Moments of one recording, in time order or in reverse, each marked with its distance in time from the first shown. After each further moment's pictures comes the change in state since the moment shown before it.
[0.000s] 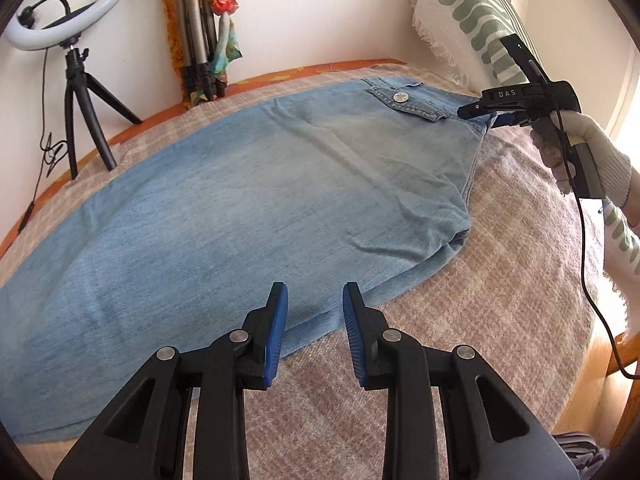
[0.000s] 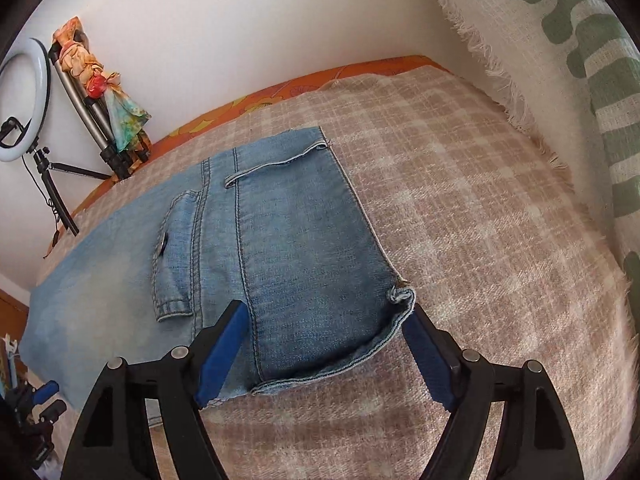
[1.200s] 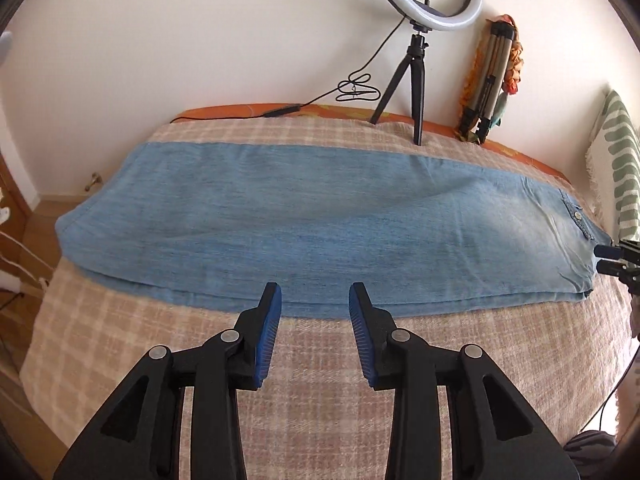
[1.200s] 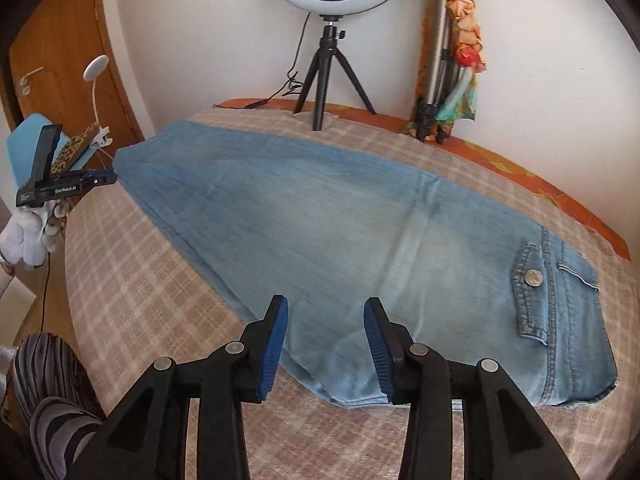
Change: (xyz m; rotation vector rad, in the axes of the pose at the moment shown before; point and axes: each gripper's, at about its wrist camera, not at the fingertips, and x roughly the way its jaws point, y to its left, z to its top) left arm -0.148 0.216 -0.147 -0.561 -0.110 0.349; right arm -0.052 0.250 -0.120 -0.872 -0.007 0.361
